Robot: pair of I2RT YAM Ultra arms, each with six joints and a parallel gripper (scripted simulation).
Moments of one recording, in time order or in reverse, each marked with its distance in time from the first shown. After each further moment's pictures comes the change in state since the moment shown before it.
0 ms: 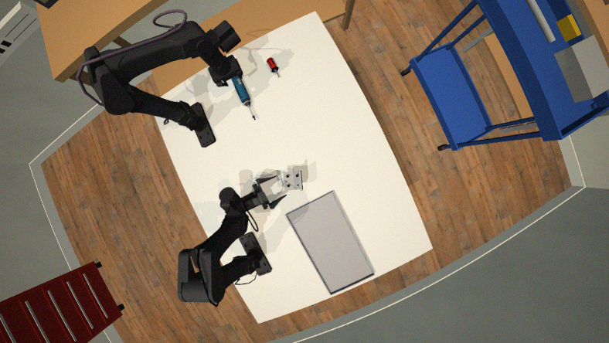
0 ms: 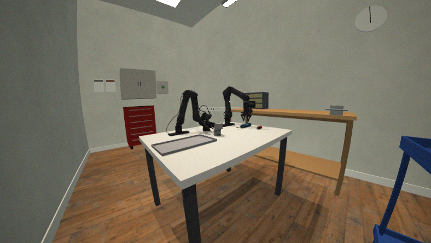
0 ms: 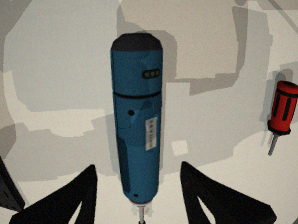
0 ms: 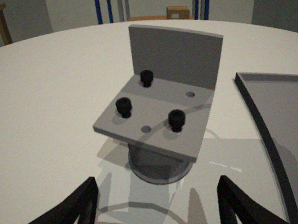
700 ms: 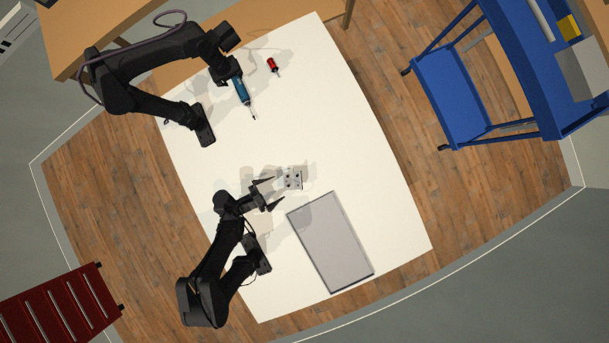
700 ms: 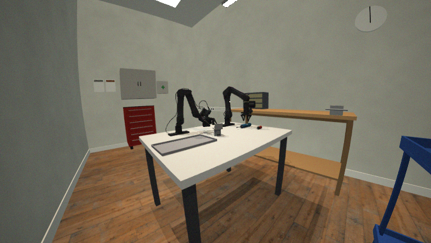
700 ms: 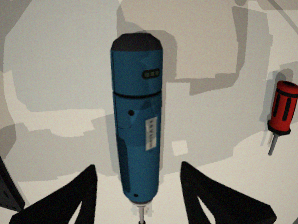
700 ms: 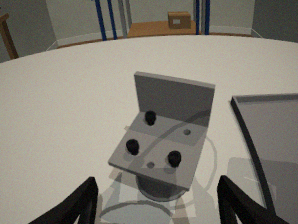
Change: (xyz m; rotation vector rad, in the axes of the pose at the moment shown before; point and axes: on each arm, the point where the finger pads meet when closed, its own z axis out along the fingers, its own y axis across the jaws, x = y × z) left arm 0.000 0.000 0.000 0.000 0.000 0.000; right arm -0.041 0.001 -0.010 -0.007 -0.014 0.023
